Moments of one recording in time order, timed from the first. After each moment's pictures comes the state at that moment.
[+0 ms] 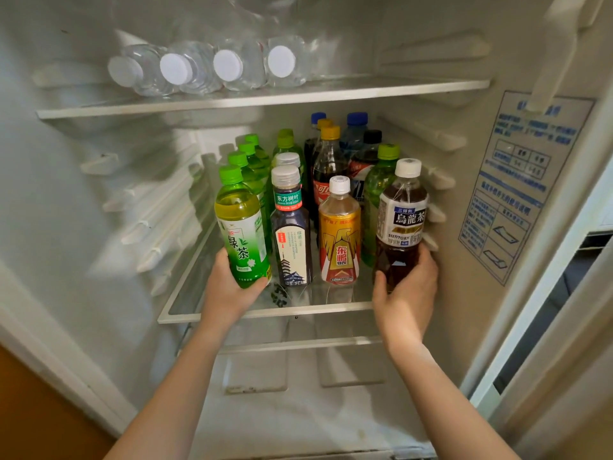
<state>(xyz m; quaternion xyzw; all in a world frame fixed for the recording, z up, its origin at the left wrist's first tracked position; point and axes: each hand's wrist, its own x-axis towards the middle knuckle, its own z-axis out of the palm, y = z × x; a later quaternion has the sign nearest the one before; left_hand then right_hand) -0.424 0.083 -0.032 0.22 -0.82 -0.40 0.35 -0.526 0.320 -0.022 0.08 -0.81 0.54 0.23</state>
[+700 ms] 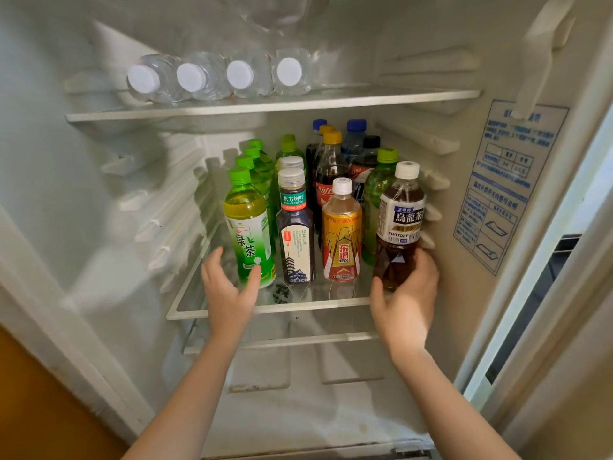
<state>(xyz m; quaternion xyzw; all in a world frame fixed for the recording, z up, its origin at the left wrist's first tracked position) -0.406 0.108 -0.033 0.26 -0.75 -0.39 0.47 -0.498 0.328 -0.021 0.13 -0.81 0.52 0.25</state>
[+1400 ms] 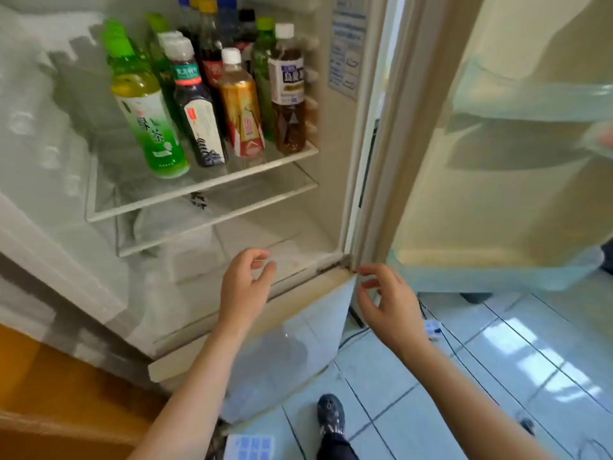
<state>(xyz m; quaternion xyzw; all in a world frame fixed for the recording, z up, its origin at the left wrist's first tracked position) -0.268 0.239 -0.107 0.09 -0.84 -0.51 0.18 -0.250 0.468 -0.097 0.08 -0.91 0.39 0.09</state>
